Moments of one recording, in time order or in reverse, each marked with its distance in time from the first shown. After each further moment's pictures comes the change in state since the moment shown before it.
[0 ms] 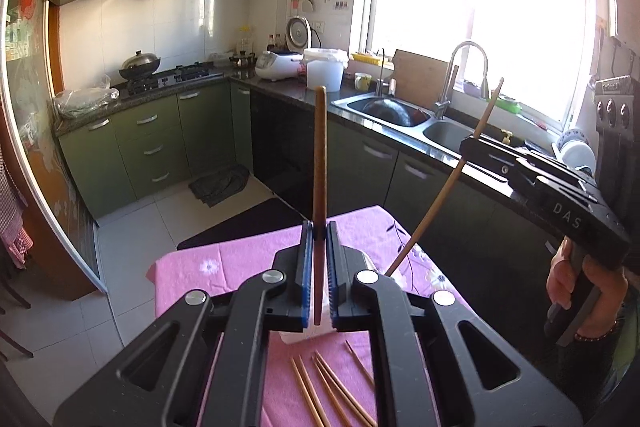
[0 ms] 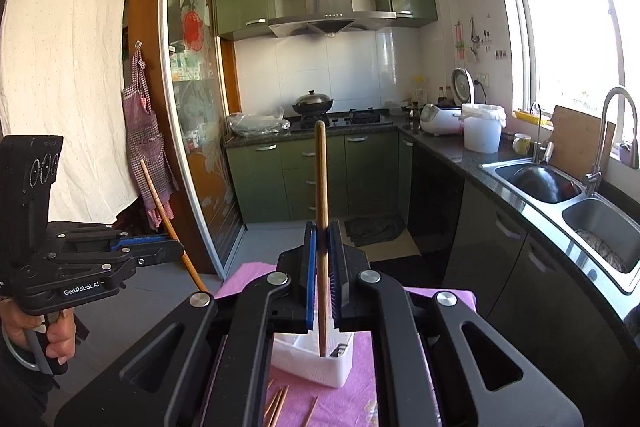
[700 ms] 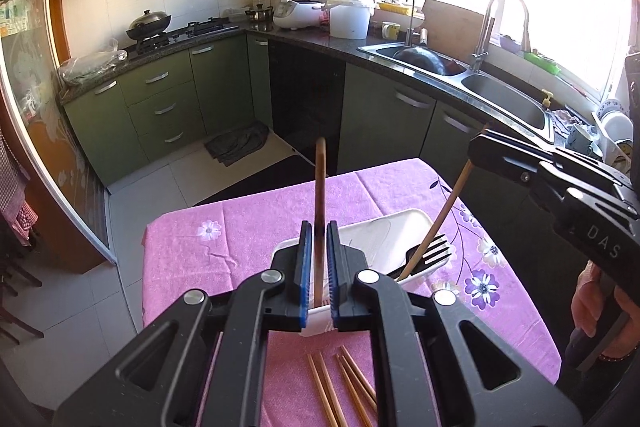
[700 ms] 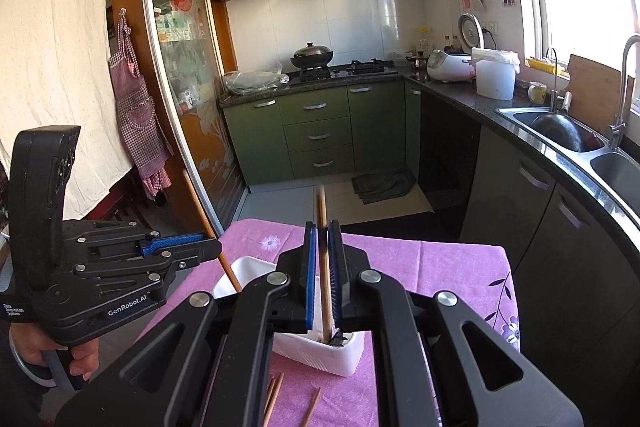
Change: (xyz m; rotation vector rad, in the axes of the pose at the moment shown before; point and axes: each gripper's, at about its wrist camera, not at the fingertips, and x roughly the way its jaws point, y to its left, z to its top) left arm 0.103 0.014 -0.049 -0.003 0.164 0.082; right arm 0.103 -0.020 -0.070 0.047 0.158 0.039
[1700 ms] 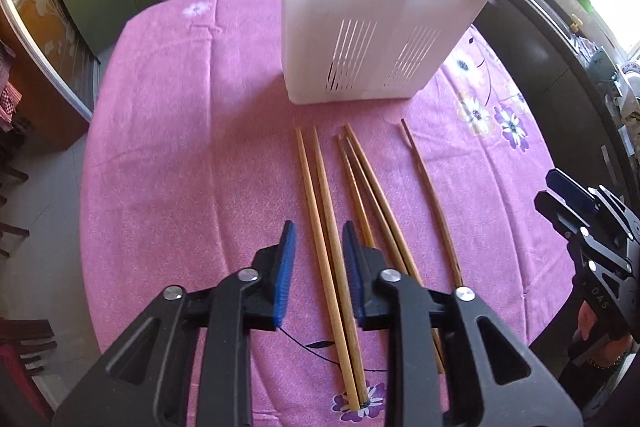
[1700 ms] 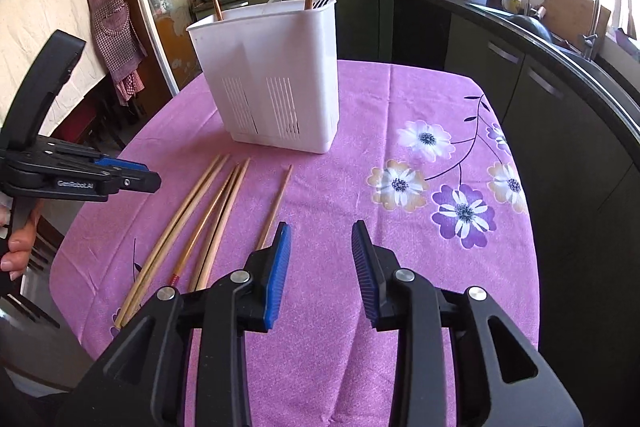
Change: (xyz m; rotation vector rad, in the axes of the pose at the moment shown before) left arm 0.050 0.005 -0.171 -0.133 0.483 -0.032; right arm -0.041 -0.005 -0.225 0.010 0.308 -0.112
